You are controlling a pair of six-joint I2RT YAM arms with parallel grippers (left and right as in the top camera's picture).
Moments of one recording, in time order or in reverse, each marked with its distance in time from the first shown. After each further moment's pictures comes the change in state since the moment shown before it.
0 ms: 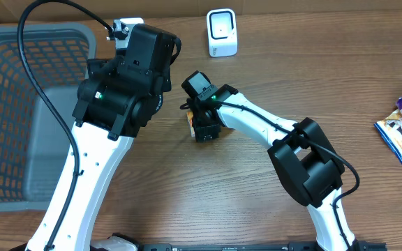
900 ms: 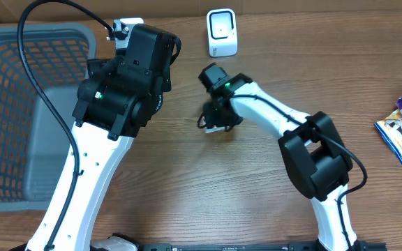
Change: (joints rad) left arm 0.000 0.000 0.000 0.000 0.000 0.000; right arm -0.109 0.003 0.026 -0.203 0.018 -1.641
